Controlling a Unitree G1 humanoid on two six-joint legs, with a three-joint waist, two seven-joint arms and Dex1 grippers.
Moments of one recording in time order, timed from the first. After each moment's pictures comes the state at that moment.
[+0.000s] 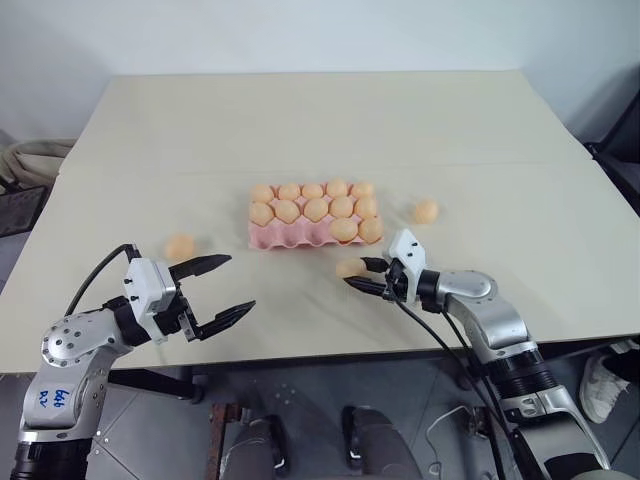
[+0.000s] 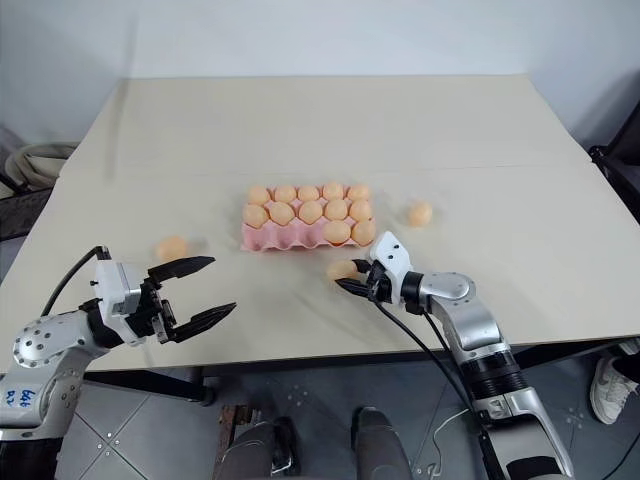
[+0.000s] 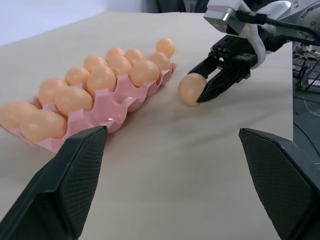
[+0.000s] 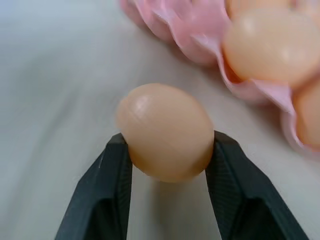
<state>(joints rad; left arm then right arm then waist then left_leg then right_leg) -0.02 0.64 0.26 -0.26 -0.50 0.12 -0.94 -0.49 -0.41 0.16 0.12 0.27 0.29 0.92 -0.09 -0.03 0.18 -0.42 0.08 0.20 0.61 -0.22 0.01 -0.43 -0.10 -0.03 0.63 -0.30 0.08</state>
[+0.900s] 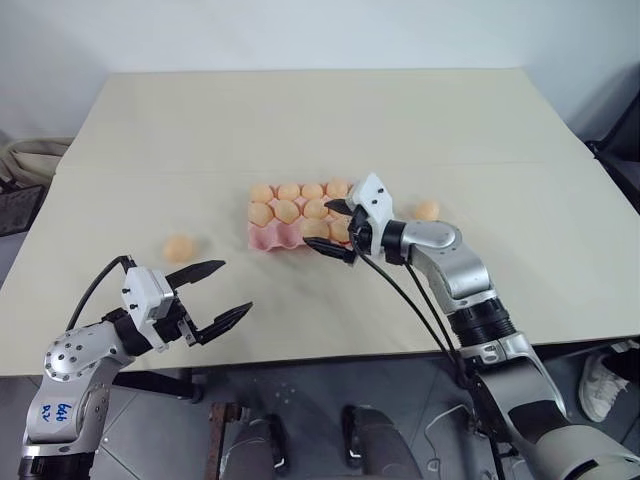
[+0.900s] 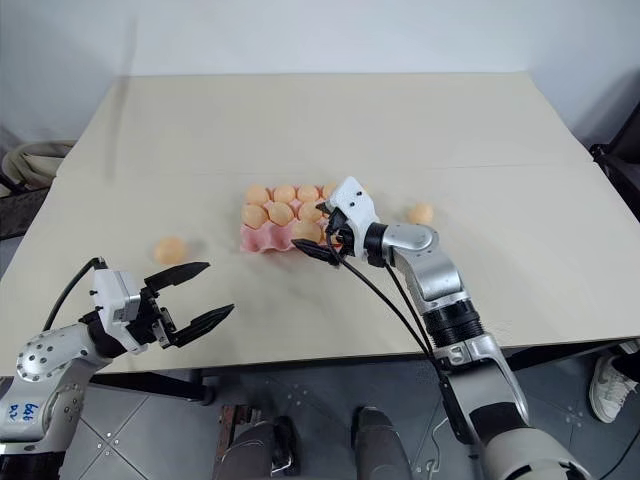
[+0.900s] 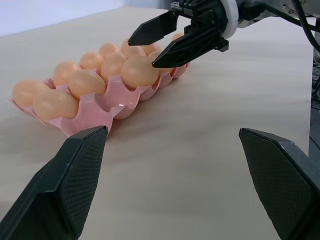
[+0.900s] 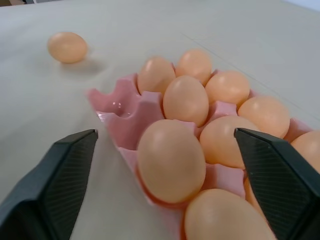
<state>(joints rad) 0.04 0.61 0.26 -0.27 -0.50 0.11 -0.88 -0.75 -0.30 0.17 0.23 0.21 0.33 0.84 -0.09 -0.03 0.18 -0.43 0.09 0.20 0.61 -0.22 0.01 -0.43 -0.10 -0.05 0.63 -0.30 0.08</state>
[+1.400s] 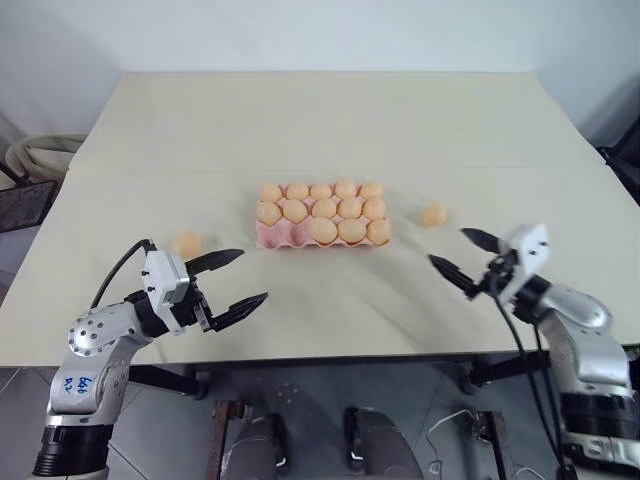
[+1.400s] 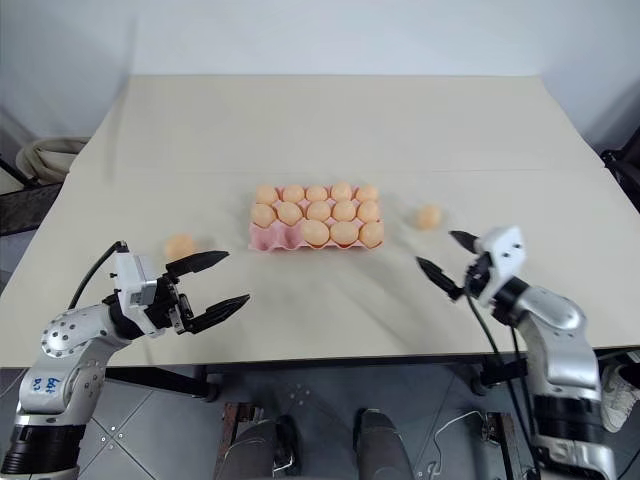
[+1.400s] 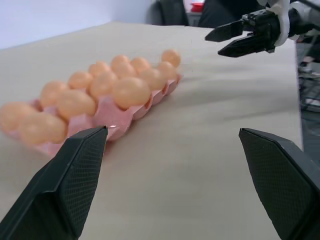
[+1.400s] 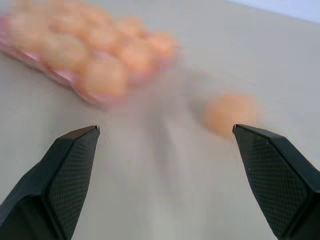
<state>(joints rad) -0.11 0.59 0.18 -0.17 -0.51 0.13 -0.96 -0.17 -0.55 -0.33 0.04 0.32 0.10 0.79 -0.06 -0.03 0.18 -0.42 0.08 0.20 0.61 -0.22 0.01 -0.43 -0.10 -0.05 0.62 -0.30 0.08</state>
